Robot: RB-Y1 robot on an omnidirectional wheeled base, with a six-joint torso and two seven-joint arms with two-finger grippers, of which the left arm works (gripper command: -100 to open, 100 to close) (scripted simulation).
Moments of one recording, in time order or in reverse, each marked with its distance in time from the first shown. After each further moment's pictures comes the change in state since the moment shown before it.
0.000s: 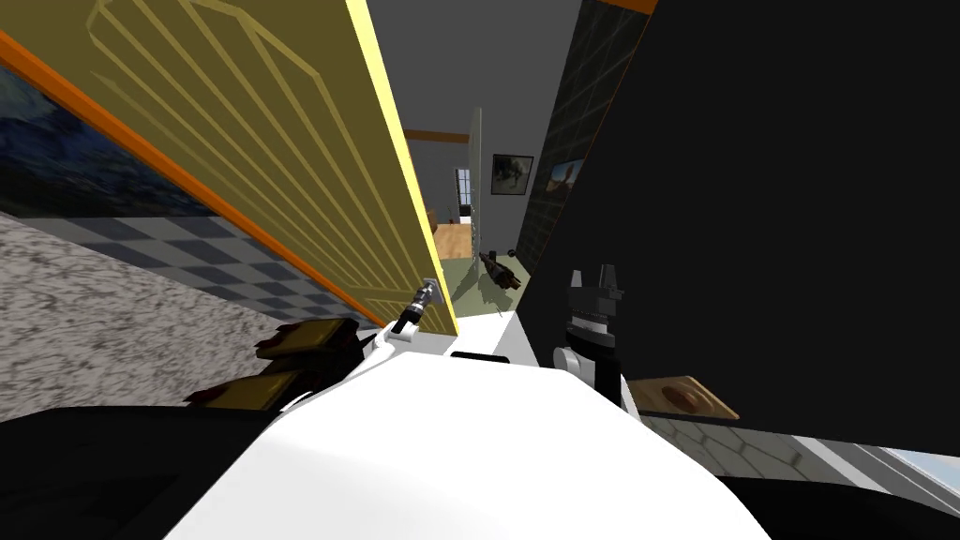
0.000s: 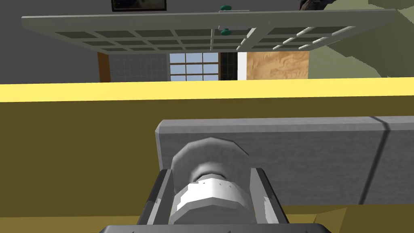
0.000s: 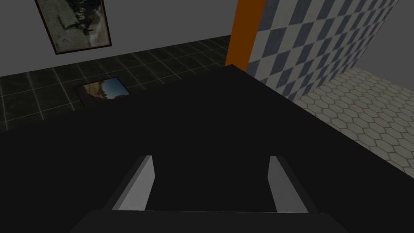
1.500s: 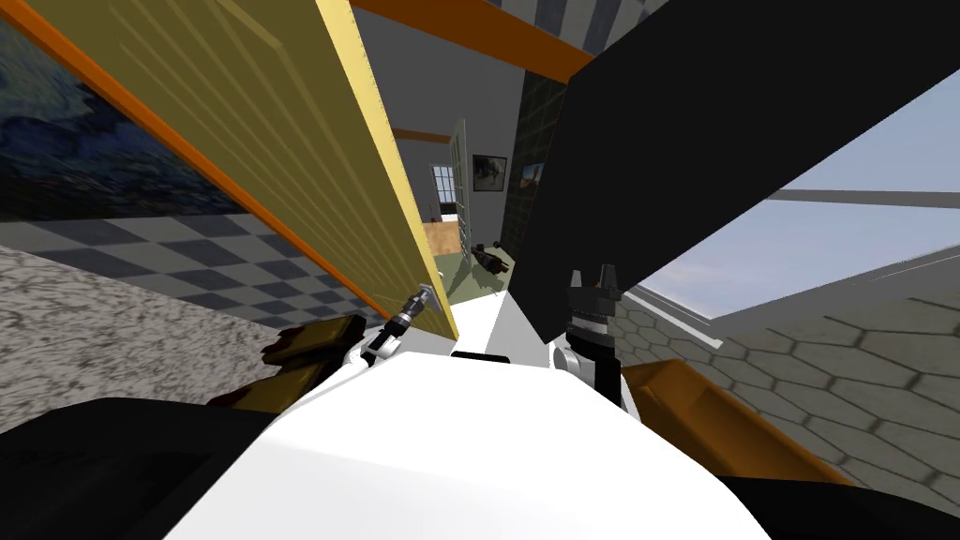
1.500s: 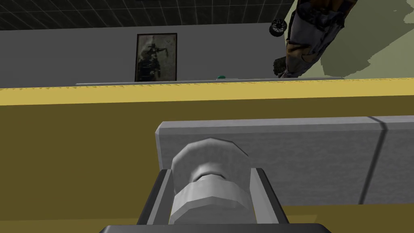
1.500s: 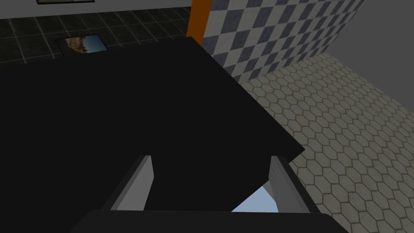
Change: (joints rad) arm 0.150 0.211 -0.125 -0.080 0.019 -0.179 0.137
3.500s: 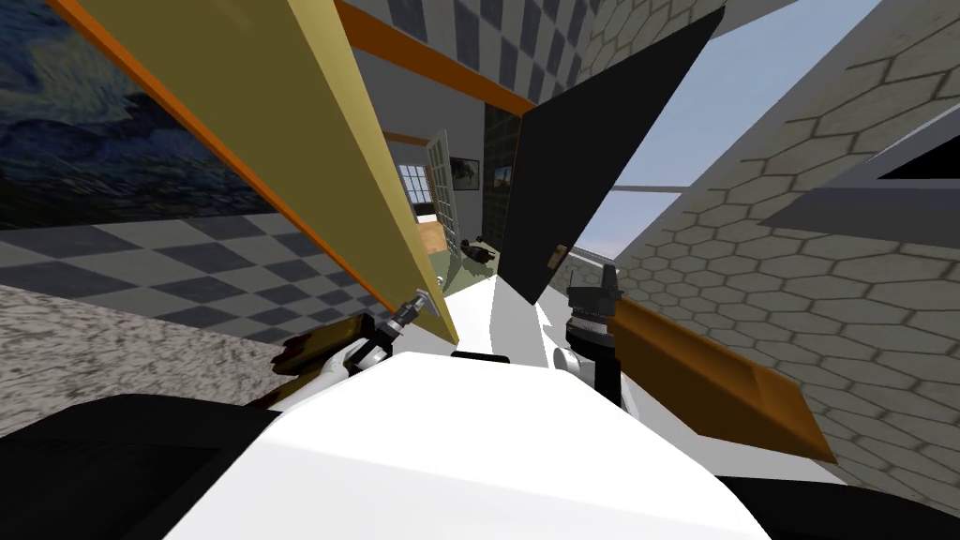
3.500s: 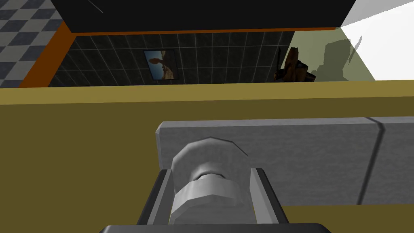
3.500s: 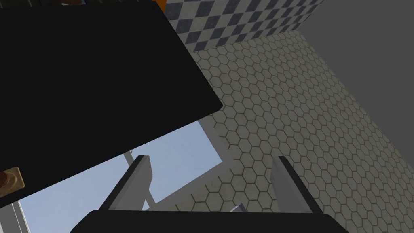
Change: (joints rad) arm 0.052 0.136 -0.086 0.043 -0.006 -0.192 0.097
